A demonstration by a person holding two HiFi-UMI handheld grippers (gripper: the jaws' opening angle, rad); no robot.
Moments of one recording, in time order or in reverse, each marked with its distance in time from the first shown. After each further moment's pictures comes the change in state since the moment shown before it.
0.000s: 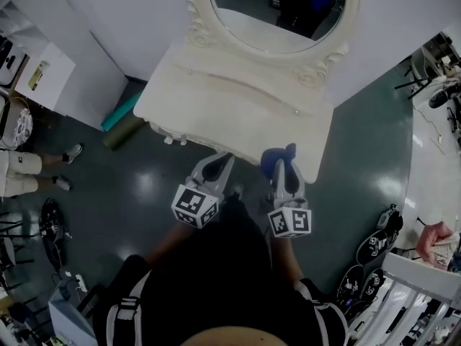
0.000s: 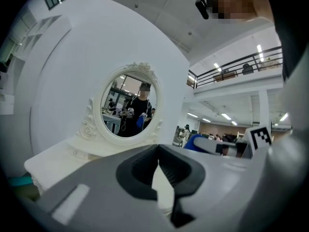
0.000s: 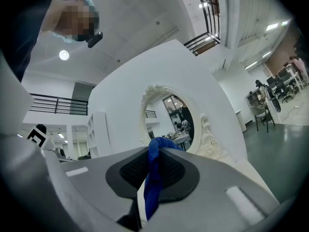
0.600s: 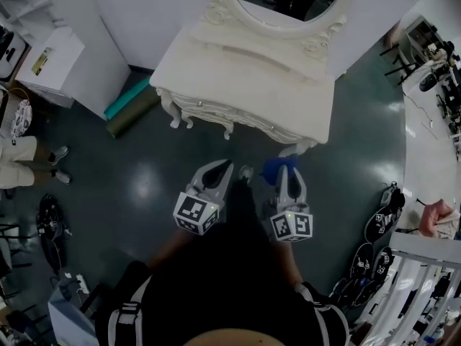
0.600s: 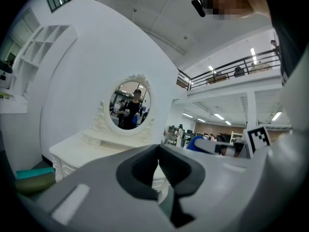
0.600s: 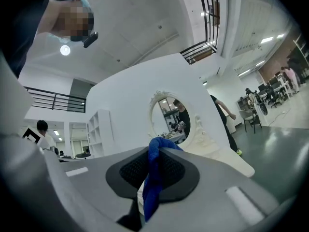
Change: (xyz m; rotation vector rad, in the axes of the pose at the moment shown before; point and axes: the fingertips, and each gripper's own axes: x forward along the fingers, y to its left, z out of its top) left arm -0.253 -0.053 -0.075 0.002 -0.009 -0.037; right arm -0.215 0.143 -0.068 -0.008 -0.013 -0.083
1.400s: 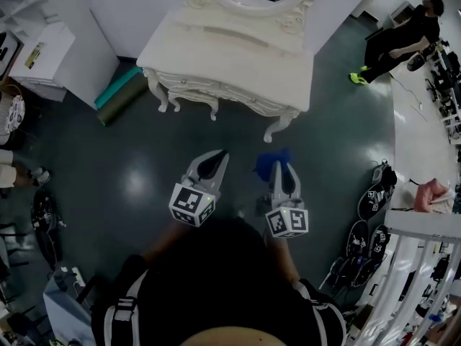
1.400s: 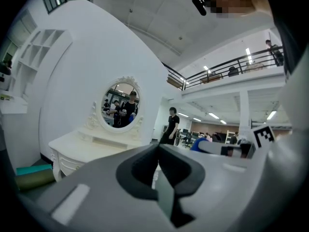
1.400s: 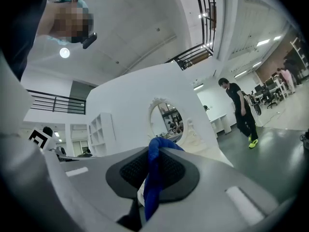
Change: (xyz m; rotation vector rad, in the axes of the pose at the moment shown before) left arm -0.069 -0.136 -0.022 0.023 0.002 -0.035; right arm -0.167 -0.014 0.023 0.027 -0.003 -0.014
